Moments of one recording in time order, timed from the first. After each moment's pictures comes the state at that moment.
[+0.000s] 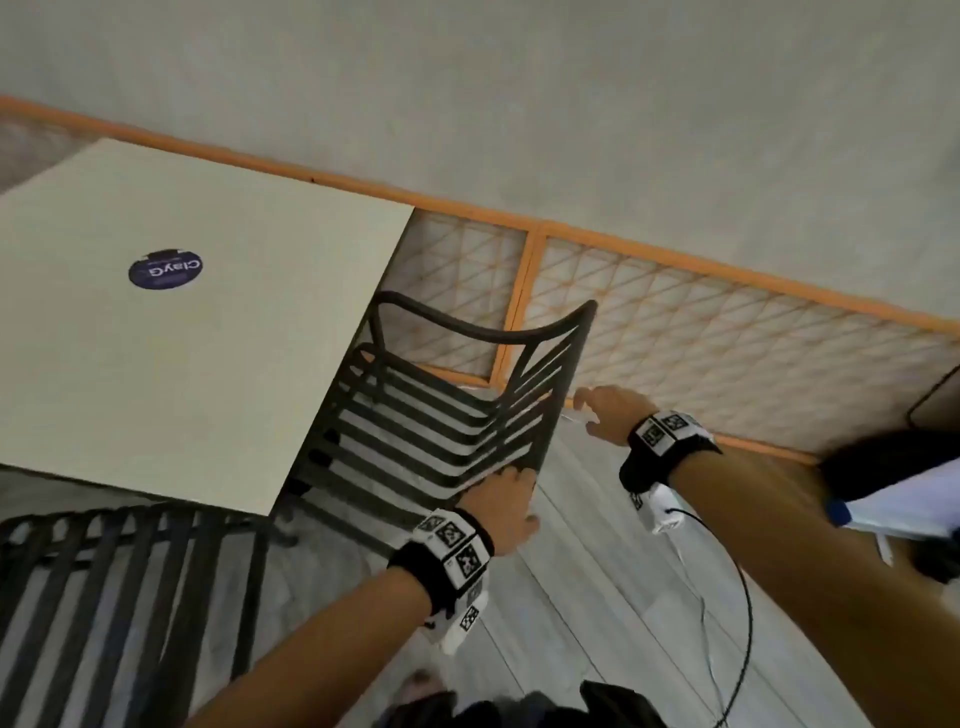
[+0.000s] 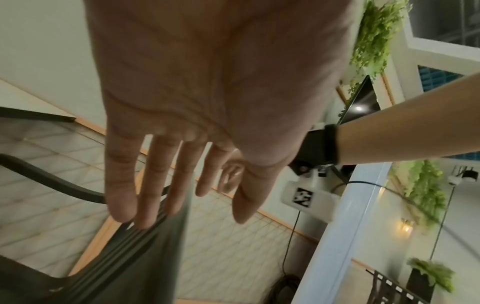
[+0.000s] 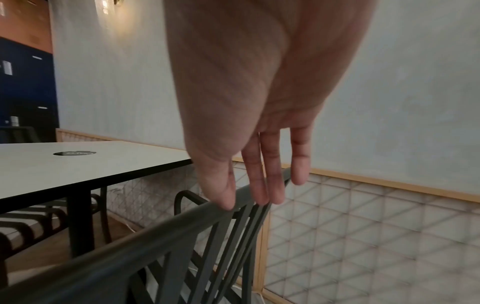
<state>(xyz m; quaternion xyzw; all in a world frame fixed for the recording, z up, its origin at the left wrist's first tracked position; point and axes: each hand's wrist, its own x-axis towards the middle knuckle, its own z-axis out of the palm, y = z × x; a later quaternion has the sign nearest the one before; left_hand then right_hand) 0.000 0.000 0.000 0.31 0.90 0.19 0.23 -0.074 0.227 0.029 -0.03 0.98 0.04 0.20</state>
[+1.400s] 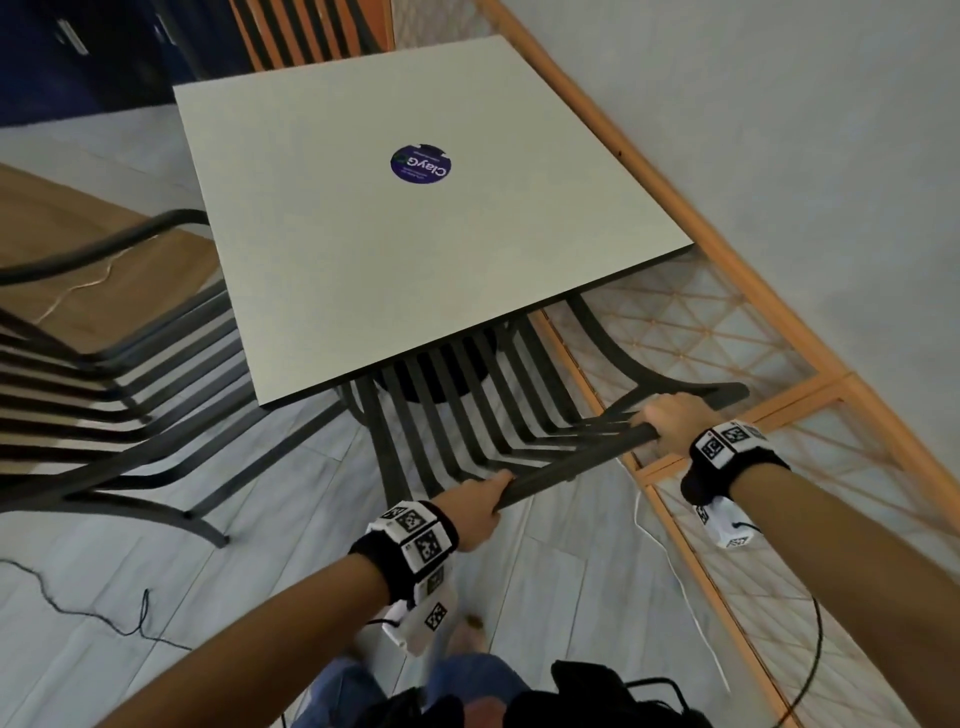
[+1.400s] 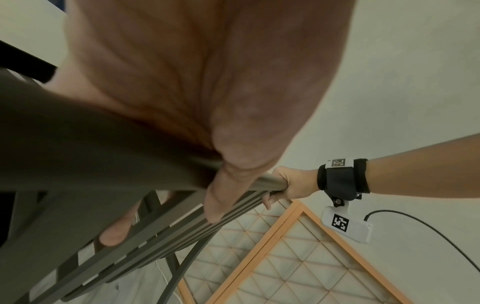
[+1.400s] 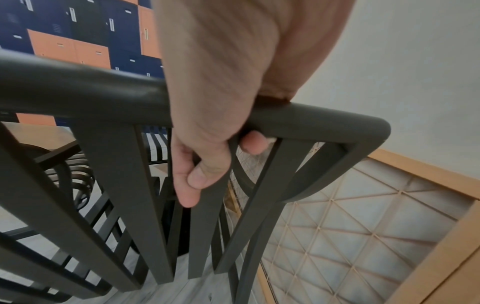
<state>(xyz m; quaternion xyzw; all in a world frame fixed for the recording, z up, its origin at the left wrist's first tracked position) -0.164 0.061 -0.043 -0.17 0.86 0.39 0.29 -0.436 0.218 -0.037 -0.45 0.84 0.17 0.23</state>
